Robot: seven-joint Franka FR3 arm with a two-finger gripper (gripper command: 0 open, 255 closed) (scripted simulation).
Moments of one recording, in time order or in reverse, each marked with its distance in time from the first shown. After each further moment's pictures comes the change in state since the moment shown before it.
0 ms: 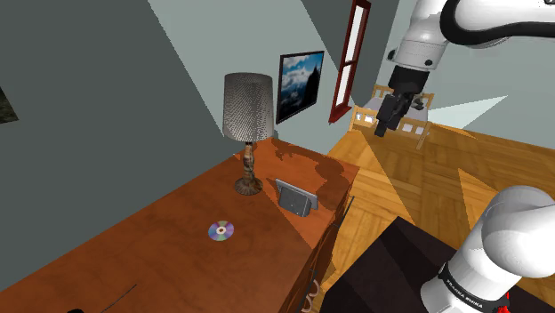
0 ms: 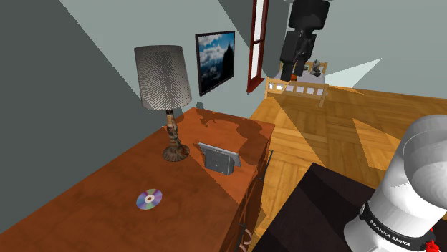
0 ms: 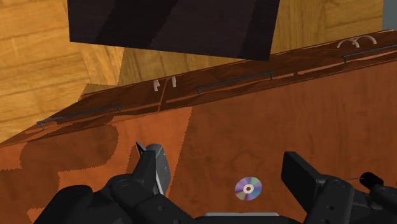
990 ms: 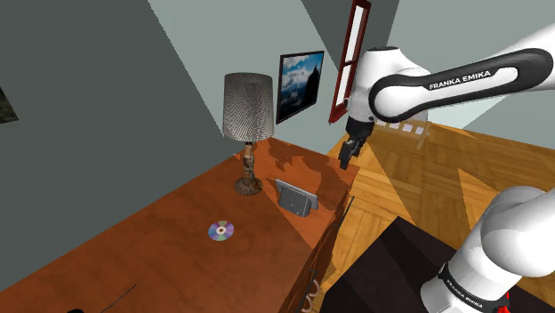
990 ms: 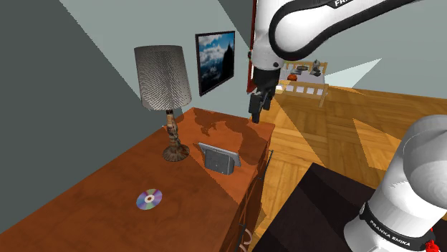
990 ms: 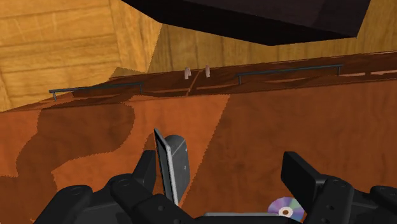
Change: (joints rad) arm -0.022 0.291 0.059 -0.174 -0.135 0.466 -0.046
